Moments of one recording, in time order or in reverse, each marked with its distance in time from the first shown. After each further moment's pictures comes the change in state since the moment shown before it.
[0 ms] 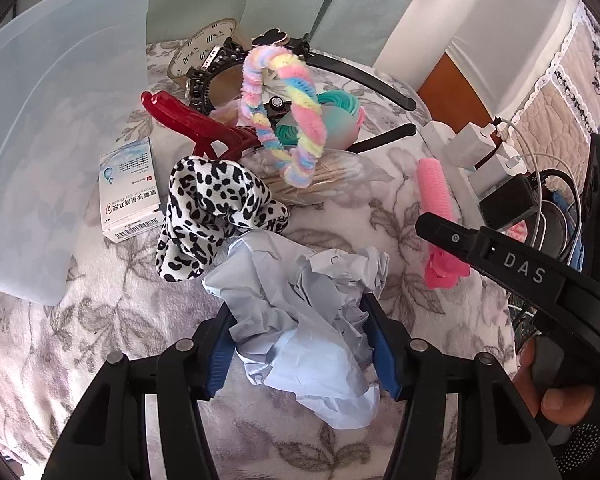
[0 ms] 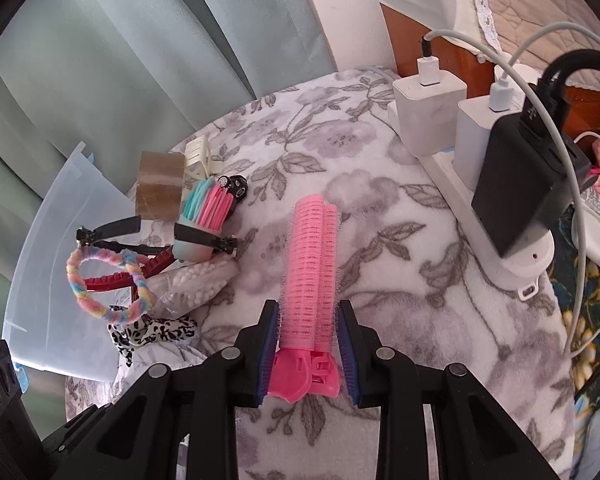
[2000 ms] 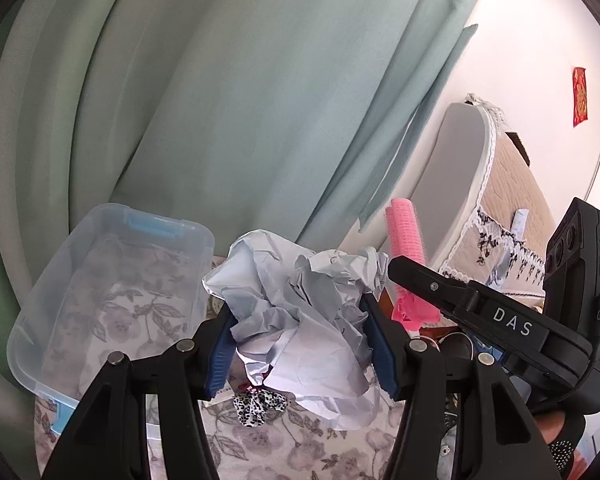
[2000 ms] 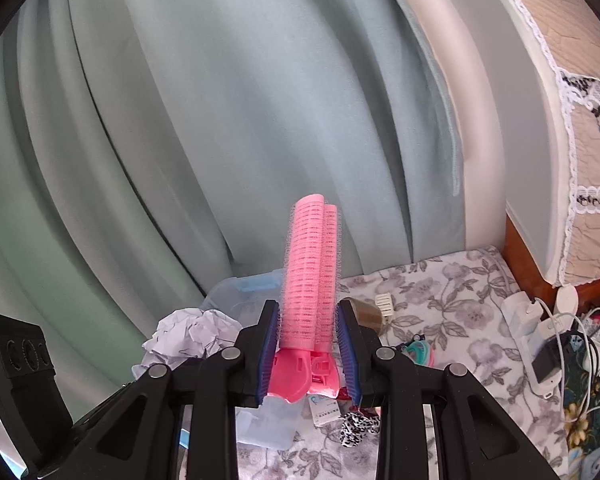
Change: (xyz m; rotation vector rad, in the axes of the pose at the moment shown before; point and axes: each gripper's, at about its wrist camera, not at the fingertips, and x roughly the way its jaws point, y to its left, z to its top) left arm -0.219 0.058 0.081 0.009 -0.535 -0.195; right arm -0.174 0.192 0.035 -0.191 -0.374 0.229
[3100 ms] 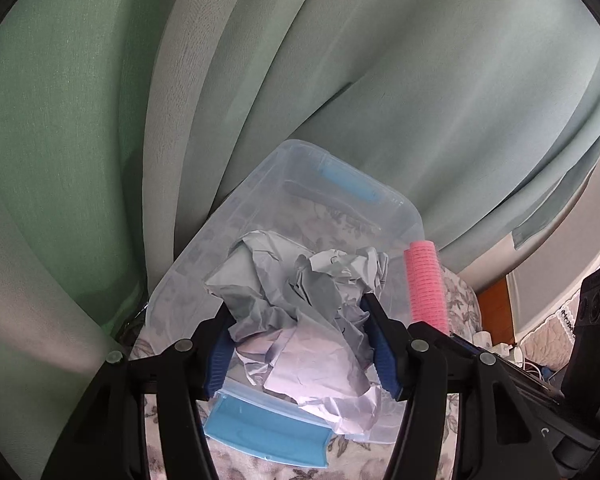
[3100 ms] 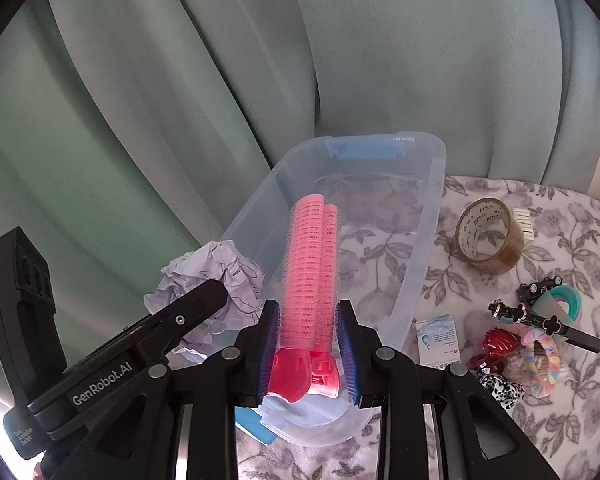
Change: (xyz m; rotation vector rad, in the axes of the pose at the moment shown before) left arm 0.004 0.161 -0.023 -0.277 0.116 0.354; right arm 0.140 0.096 -0.083 -0.158 0.404 0.174
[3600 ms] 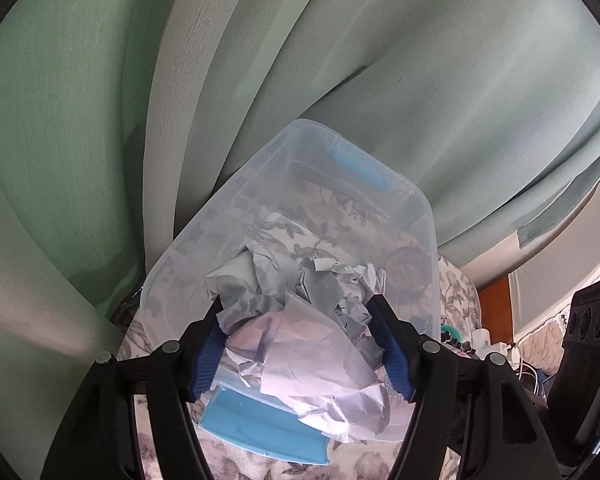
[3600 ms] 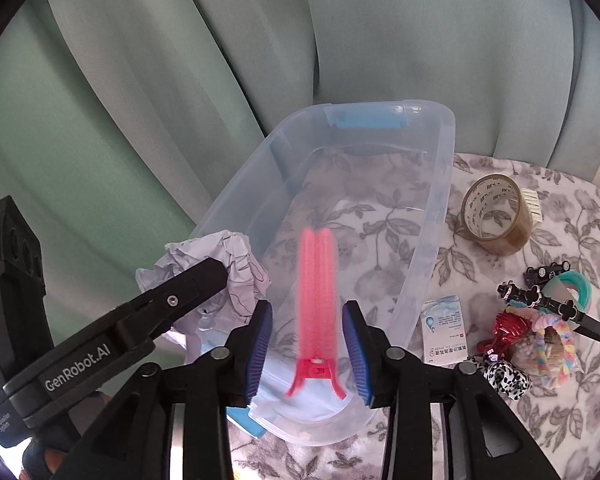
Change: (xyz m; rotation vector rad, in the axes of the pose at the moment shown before) left arm 0.012 0.006 0.000 -0.054 0.061 -0.003; right arm 0.019 -0.001 -0.007 -0.012 0.072 -0.016
